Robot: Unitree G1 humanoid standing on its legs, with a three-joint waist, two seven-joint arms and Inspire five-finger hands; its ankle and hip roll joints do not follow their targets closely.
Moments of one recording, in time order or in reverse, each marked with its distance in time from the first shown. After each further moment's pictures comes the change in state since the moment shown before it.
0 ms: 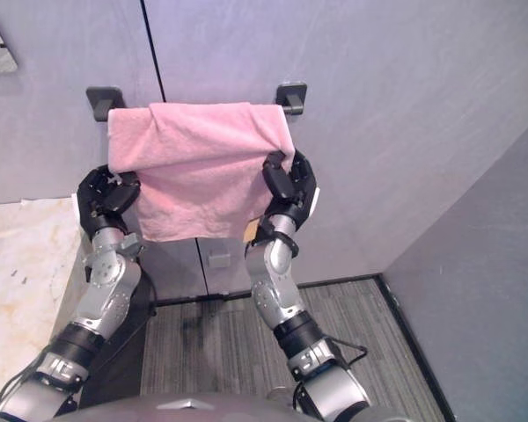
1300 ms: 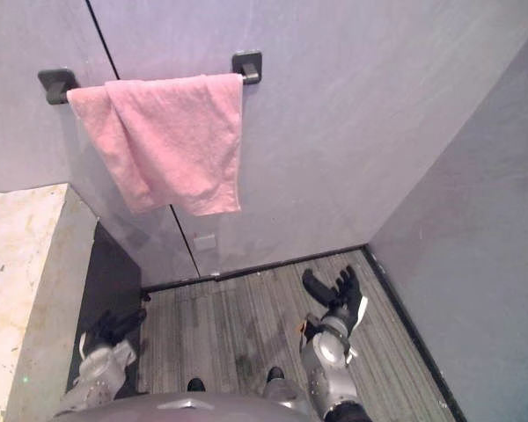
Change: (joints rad) left arm 0.393 -0.090 0.119 0.377 -0.158 0.381 -0.144; right arm 0.477 -0.157 -0.151 0.243 -0.080 0.224 0.108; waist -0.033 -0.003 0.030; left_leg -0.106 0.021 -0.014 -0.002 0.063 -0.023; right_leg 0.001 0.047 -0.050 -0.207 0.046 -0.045
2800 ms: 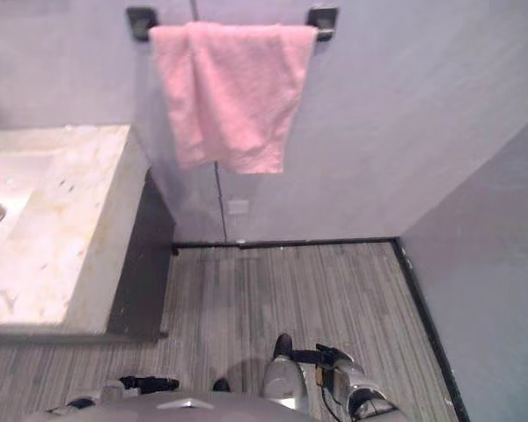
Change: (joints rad) left arm -0.243 -0.023 -0.071 0.599 0.323 0.229 -0.498; right arm -0.240 -0.092 -0.072 0.668 -0.115 0.481 0.542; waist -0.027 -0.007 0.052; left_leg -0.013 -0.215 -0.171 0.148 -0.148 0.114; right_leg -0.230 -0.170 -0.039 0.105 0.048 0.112
